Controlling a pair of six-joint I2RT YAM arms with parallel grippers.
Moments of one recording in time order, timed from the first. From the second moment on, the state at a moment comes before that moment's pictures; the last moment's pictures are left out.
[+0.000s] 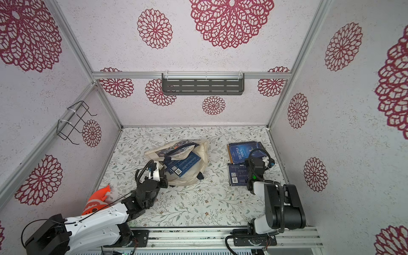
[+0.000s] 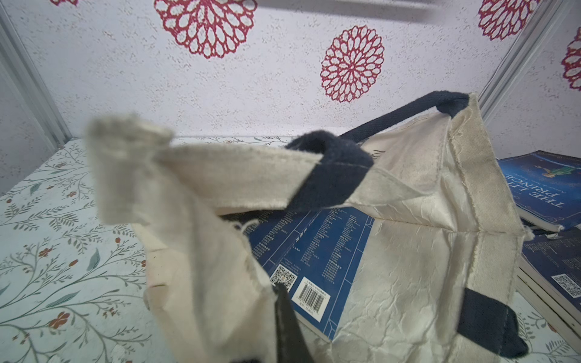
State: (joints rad) left arm -0.84 1.05 0.33 0.44 -0.69 -0.25; right arm 0.00 1.49 0.44 0.69 0.17 1.23
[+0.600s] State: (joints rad) left arm -0.84 1.05 0.33 0.44 -0.69 -0.25; right arm 0.00 1.57 0.48 0.72 0.16 1.28
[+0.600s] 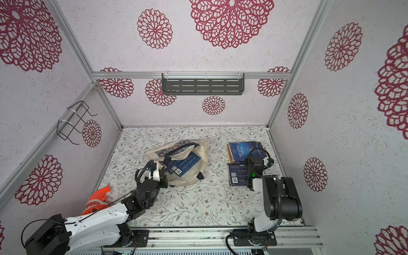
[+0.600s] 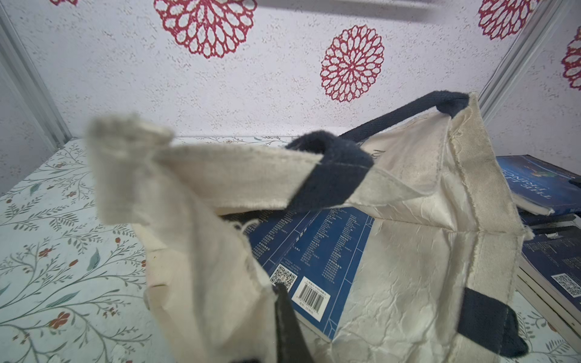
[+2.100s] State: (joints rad) left arm -0.84 1.04 0.33 0.43 -0.69 -0.25; right arm -0.01 1.33 0.57 0.21 0.05 1.21
